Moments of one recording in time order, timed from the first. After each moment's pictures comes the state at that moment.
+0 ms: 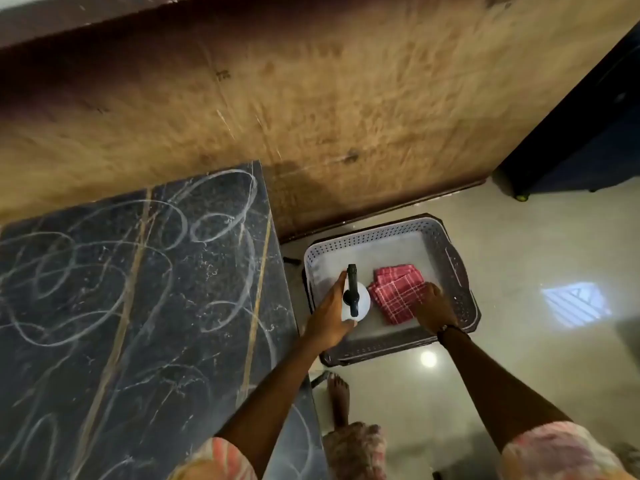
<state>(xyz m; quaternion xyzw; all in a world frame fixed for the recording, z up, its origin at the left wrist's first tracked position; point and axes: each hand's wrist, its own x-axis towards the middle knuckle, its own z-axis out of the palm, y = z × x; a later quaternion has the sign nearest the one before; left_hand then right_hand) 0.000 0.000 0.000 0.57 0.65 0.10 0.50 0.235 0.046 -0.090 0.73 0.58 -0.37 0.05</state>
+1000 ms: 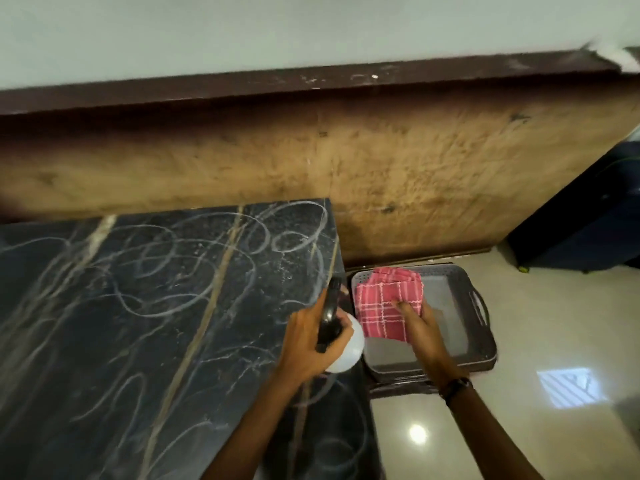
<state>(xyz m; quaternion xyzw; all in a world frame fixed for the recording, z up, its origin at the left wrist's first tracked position) -0.127 -0.095 0.156 0.57 0.65 0.41 0.29 0.070 -0.037 0.129 0.59 0.43 -0.60 -0.34</state>
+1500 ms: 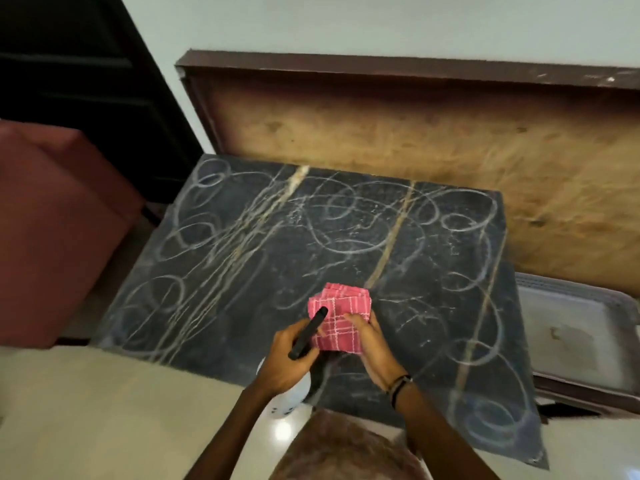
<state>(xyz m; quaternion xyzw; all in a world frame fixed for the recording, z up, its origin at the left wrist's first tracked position) -0.375 -0.369 0.148 0.39 0.73 0.41 0.38 -0.250 -0.255 0.097 0.47 0.36 -0.78 -0.20</state>
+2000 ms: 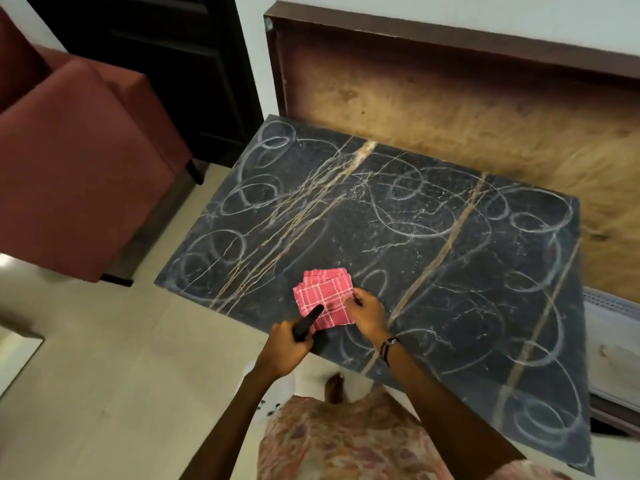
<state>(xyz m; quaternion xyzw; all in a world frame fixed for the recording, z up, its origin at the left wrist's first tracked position) -0.438 -0.466 0.111 0.26 0.82 0.34 0.38 -0.343 -0.305 0.065 0.49 0.68 -0.54 -0.05</state>
